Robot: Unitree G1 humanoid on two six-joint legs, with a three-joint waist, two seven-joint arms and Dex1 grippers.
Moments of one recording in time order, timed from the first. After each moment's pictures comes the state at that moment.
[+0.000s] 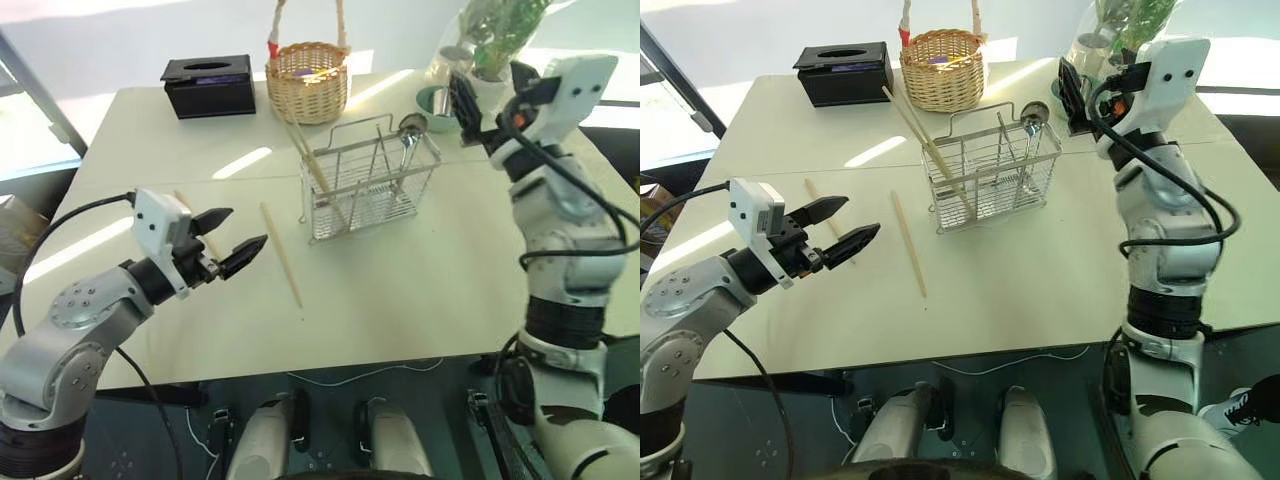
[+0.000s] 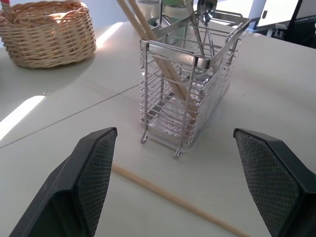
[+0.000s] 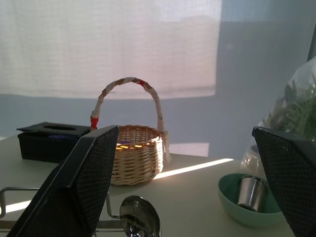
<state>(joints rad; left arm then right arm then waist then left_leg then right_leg) -0.12 0.66 0.25 -0.62 -0.77 0.70 -0.45 -0.67 -0.46 -0.25 -0.24 0.42 0.54 0.22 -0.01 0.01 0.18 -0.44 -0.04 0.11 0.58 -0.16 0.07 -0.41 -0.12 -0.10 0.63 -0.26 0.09</state>
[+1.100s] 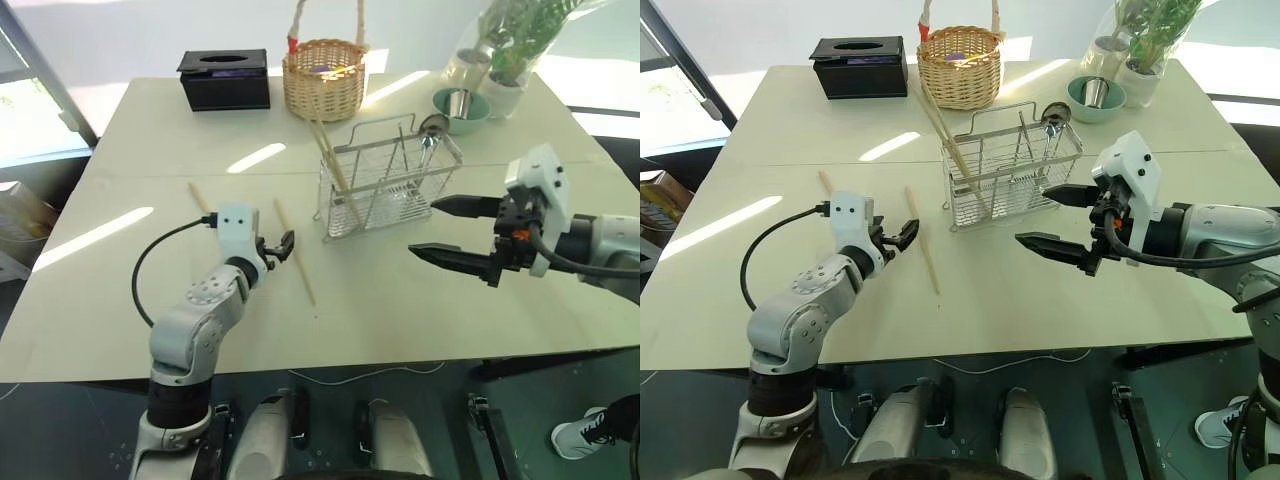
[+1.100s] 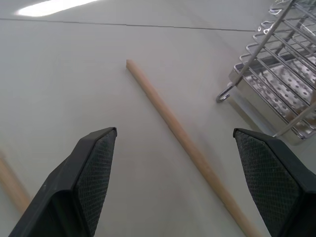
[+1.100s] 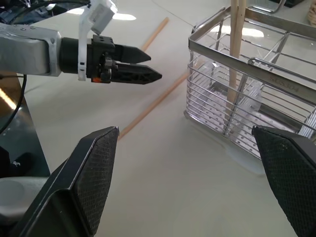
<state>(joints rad) -0.35 0.09 0.03 -0.41 -0.37 0.98 0.09 -0.40 -0.99 -0.27 -0.53 0.91 0.98 0.75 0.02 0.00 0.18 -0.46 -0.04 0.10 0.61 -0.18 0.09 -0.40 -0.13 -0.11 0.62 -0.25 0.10</state>
